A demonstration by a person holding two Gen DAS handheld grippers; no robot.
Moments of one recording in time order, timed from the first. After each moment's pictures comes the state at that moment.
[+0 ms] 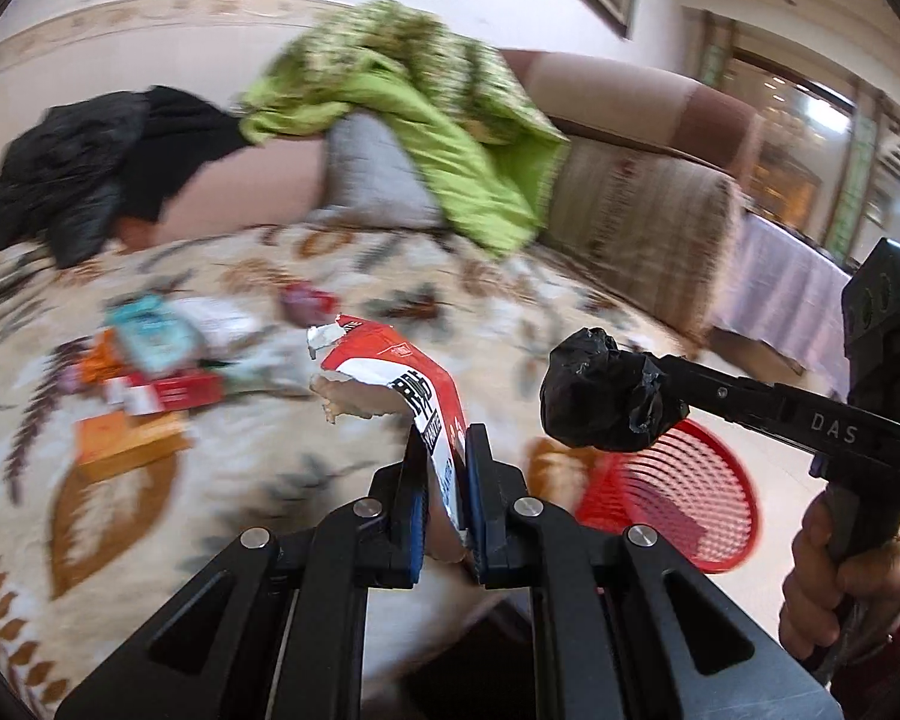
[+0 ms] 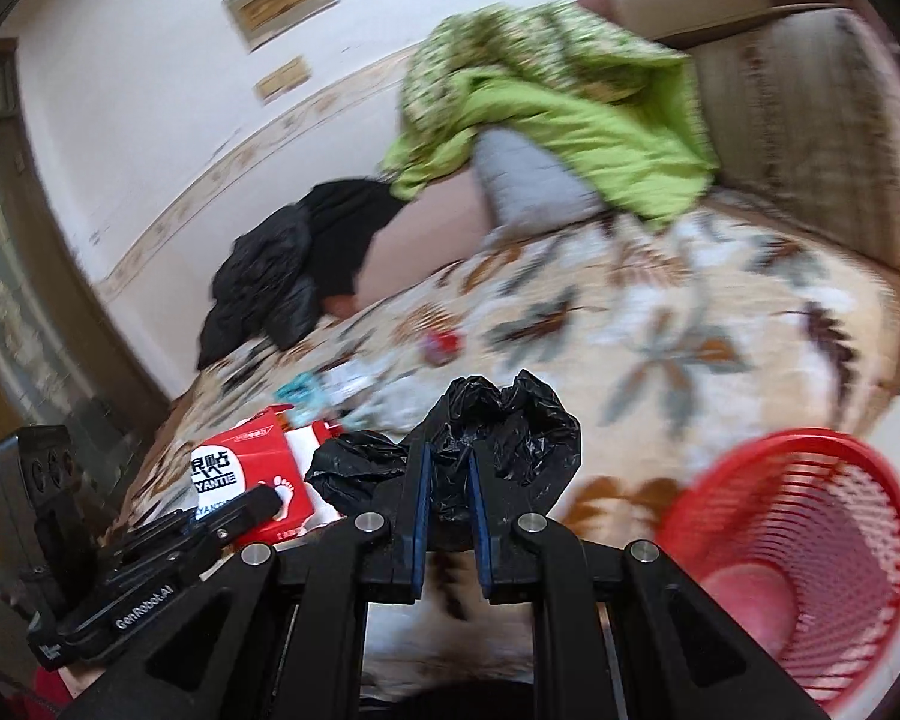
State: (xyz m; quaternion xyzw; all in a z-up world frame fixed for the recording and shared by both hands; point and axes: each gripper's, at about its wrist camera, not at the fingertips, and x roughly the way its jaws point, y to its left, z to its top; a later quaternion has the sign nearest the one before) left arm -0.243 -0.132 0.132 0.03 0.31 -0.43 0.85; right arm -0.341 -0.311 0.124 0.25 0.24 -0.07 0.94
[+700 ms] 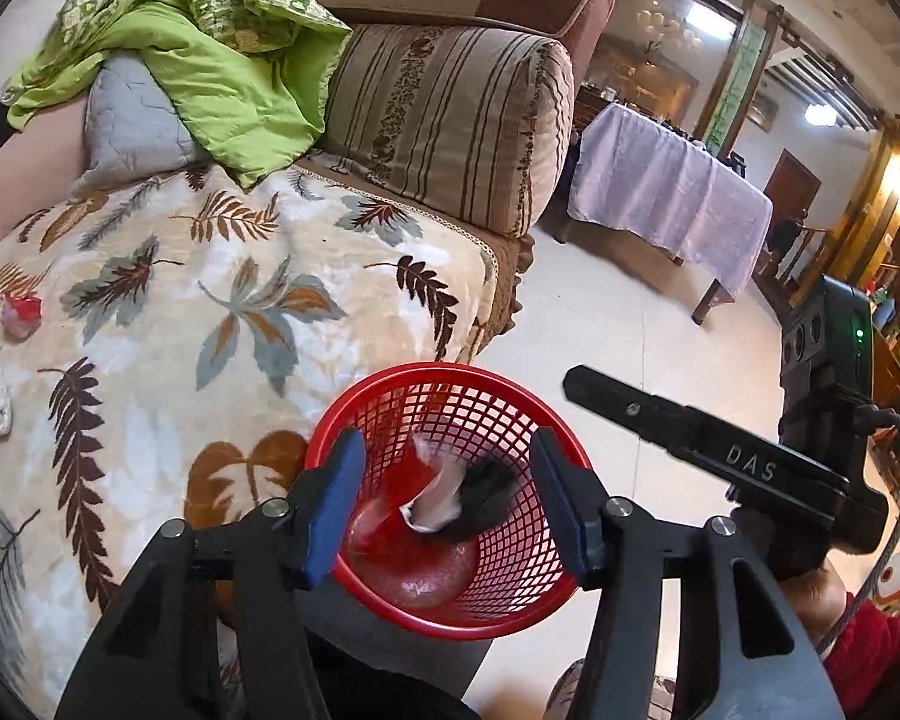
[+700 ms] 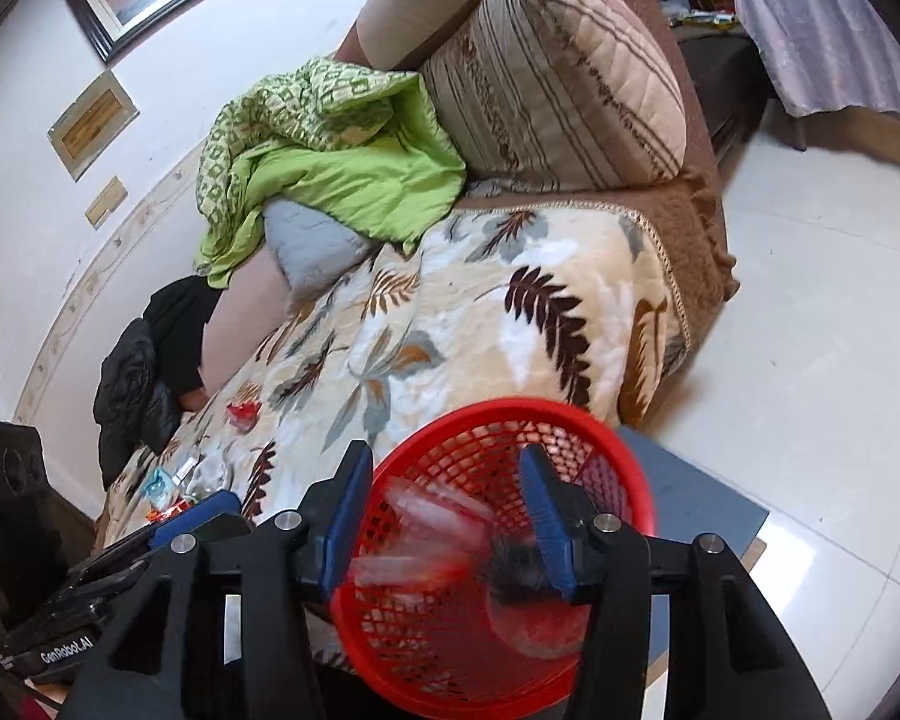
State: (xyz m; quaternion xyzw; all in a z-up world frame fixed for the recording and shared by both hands) left arm -0.309 -0.310 0.119 0.09 0.37 -0.56 0.73; right arm -0.459 -0.439 0.078 0.36 0.21 -0.23 0.88
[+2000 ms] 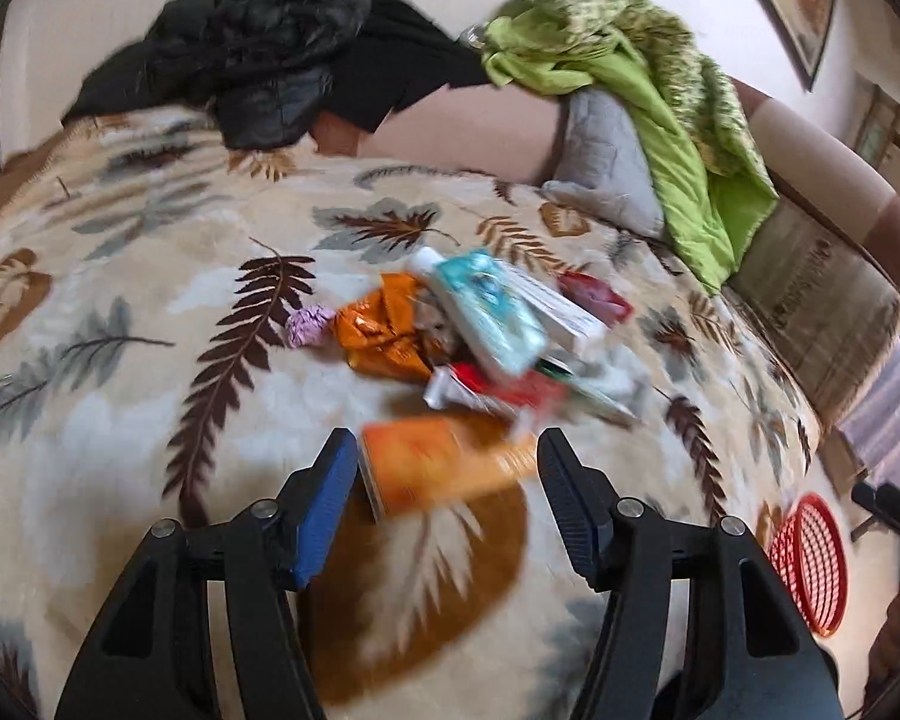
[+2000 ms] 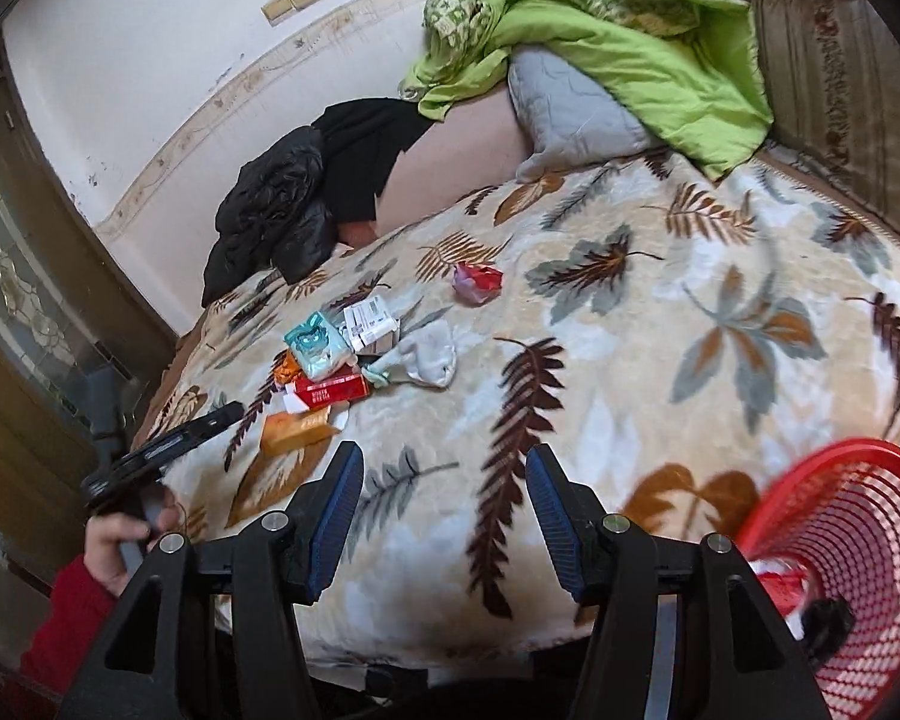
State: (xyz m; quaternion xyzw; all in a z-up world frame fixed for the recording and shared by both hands) left arm -0.041 0.024 0.081 -0.06 0.41 -0.27 0.87; right arm -0.256 -0.285 0.115 0.25 0.33 -0.01 0.91
